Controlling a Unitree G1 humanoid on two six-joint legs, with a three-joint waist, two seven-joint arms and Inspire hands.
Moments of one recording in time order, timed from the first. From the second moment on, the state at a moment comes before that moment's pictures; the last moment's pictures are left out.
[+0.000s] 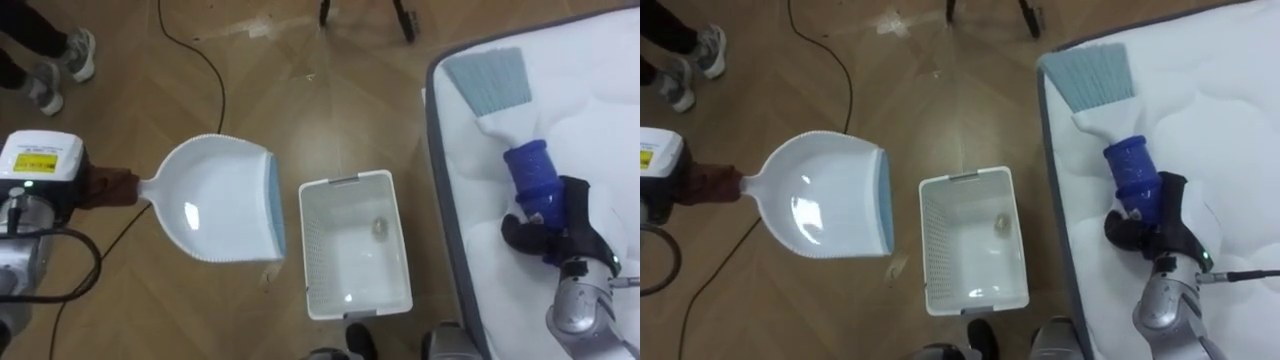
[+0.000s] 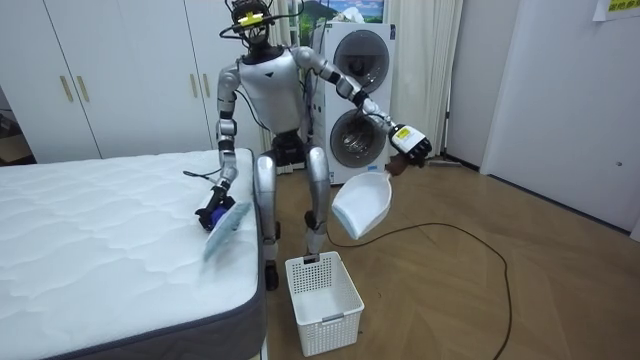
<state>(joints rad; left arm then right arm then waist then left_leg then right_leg) -0.35 0.77 -0.36 0.80 0.93 0.10 0.30 -0.07 -0.48 0.17 0.63 -0.18 -0.10 -0.58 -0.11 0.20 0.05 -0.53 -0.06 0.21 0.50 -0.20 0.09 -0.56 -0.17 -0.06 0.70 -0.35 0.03</state>
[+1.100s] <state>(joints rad) 0.07 0.53 -0.08 0.37 0.82 0.08 0.22 0.15 -0.43 0.11 0.42 -0.12 -0.03 -0.52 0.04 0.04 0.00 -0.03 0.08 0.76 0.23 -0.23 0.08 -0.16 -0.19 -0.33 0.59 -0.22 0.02</state>
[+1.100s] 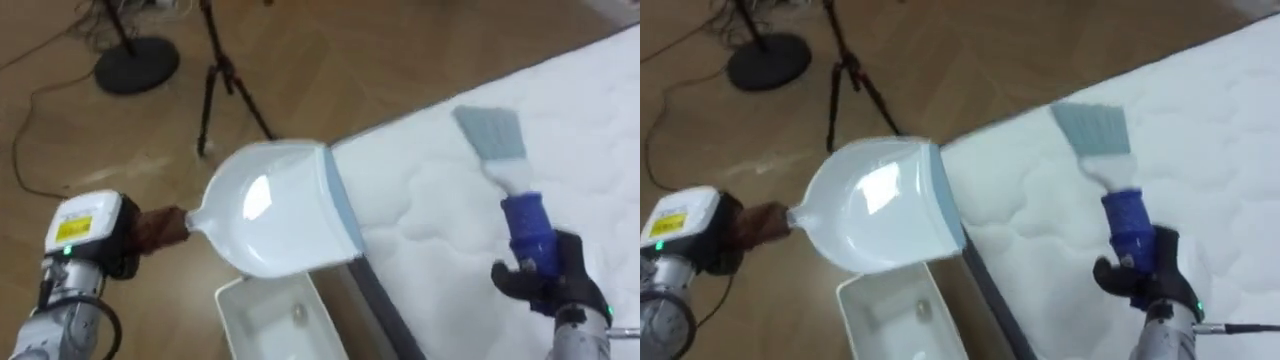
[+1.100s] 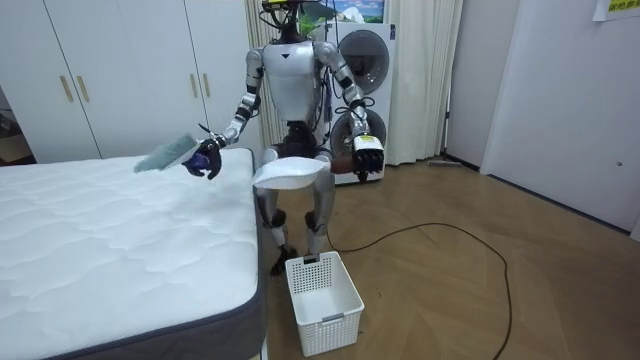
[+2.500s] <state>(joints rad) 0.27 0.37 -0.08 0.46 0.60 0.07 0.18 0.25 -0.36 0.07 0.36 -0.17 -0.04 -0.32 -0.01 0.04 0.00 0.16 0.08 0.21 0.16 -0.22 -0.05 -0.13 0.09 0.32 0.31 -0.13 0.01</state>
